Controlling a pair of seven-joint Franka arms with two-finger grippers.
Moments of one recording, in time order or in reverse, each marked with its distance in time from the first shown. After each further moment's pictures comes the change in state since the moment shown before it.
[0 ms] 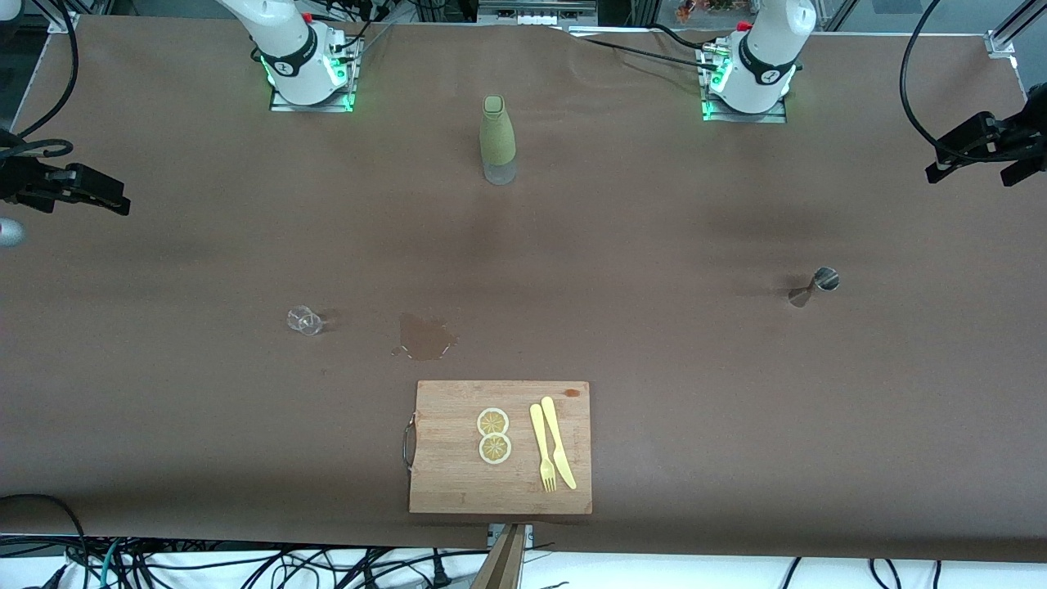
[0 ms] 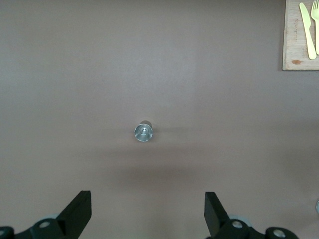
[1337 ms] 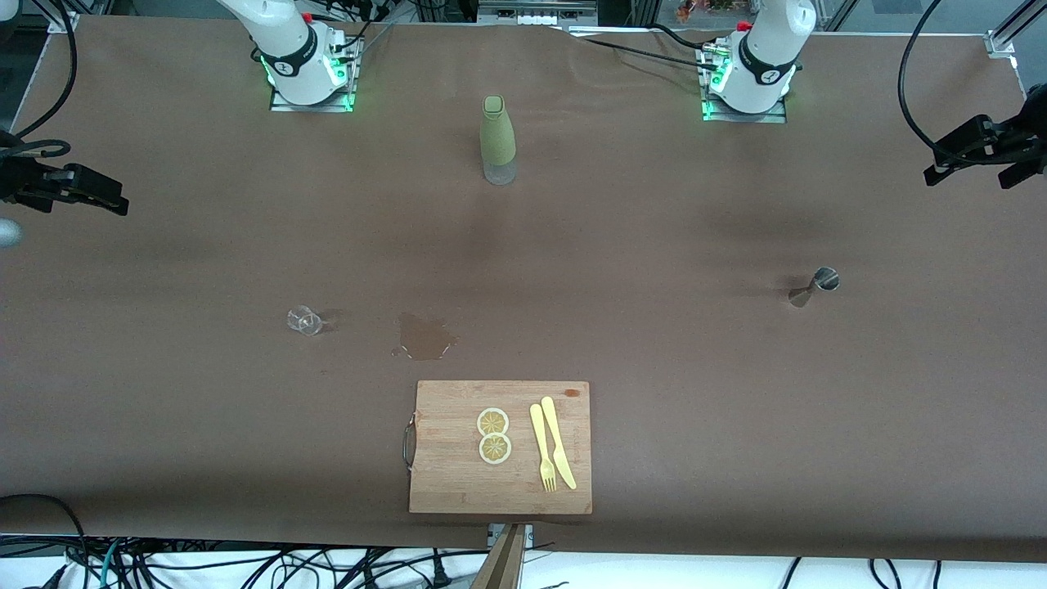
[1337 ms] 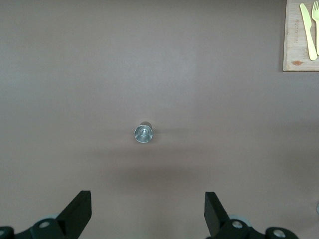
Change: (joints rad) left arm 0.000 -0.002 0.000 -0.011 0.000 0.012 0.000; right arm -0.003 0.000 0.000 0.000 0.000 0.000 0.000
